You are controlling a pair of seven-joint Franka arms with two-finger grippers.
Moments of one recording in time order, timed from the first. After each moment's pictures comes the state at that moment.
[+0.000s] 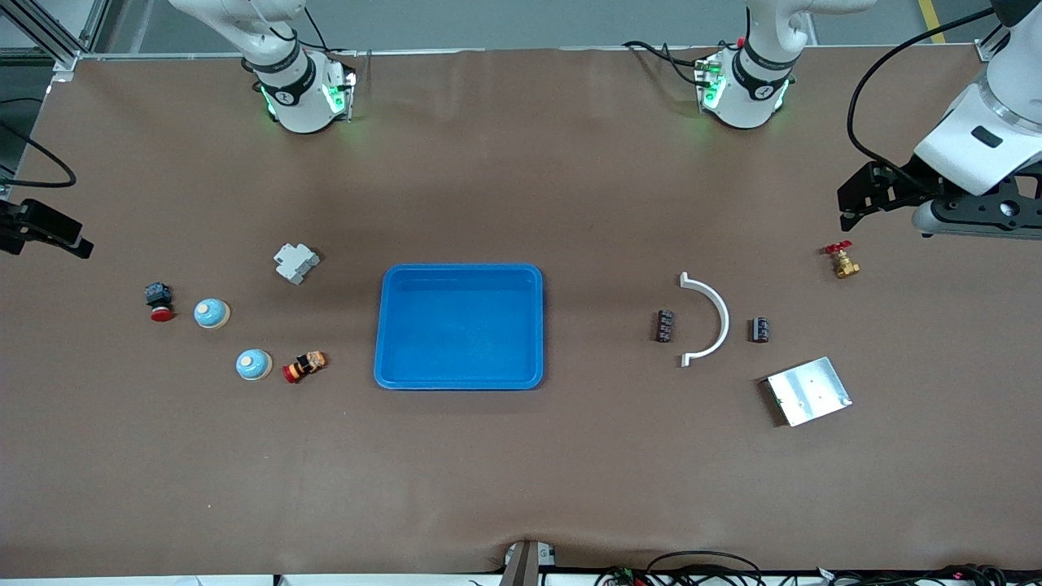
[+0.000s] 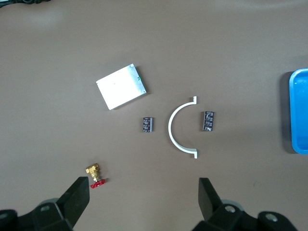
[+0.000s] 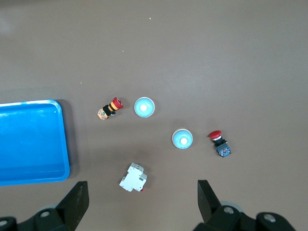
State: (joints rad) left arm -0.12 0.03 -0.07 -1.51 0.04 1.60 -0.06; right arm -0.10 0.06 -0.02 -1.53 0.04 1.62 -0.04
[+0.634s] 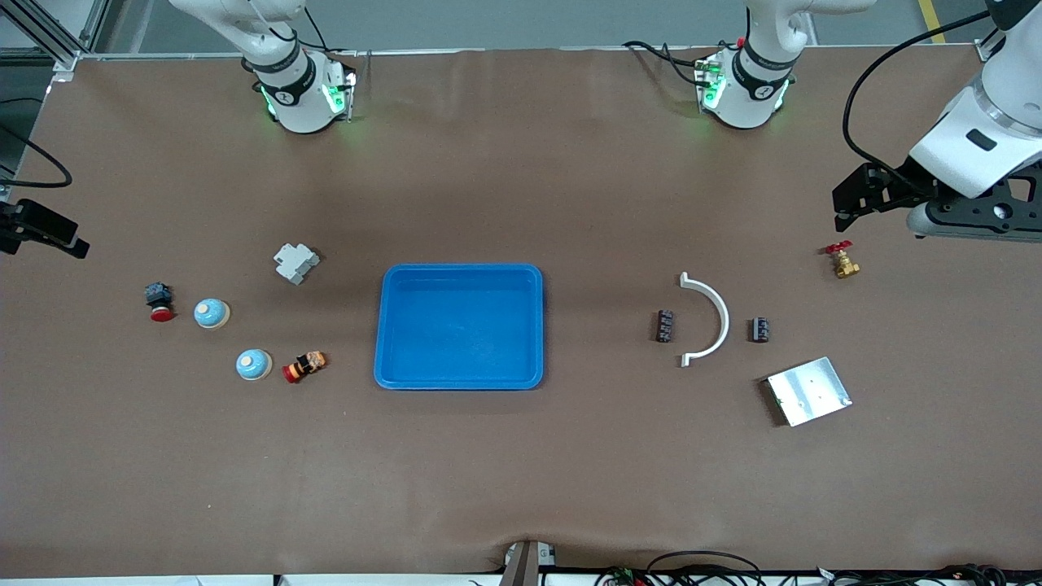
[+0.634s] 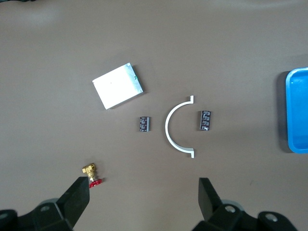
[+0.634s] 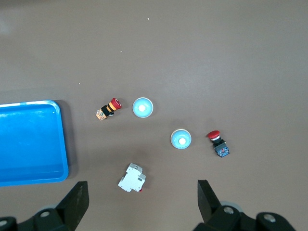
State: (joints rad) left arm -0.12 0.03 -0.07 -1.51 0.03 1.60 -0.07; right arm -0.11 0.06 -0.02 -1.53 0.04 1.63 -0.04
